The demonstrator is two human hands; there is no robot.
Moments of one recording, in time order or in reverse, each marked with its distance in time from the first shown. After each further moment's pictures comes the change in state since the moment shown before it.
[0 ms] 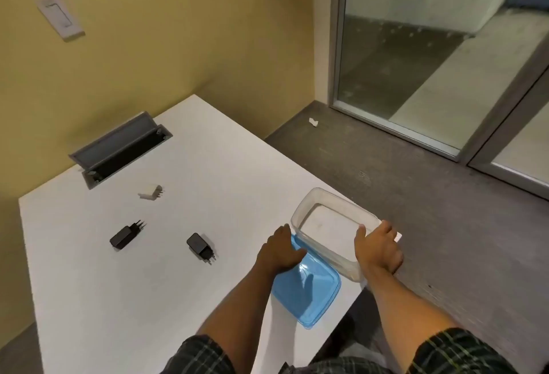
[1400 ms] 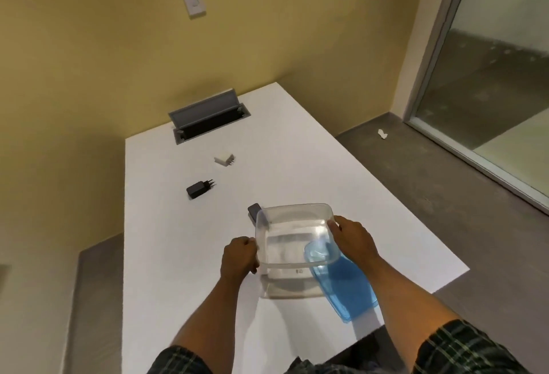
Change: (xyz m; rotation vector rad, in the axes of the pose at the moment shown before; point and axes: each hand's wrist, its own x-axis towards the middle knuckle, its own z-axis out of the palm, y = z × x) left_hand -0.128 -0.151 -0.041 -0.622 0.486 -0.496; right_hand -0.073 -0.111 0.017 0.199 -0.548 -0.803
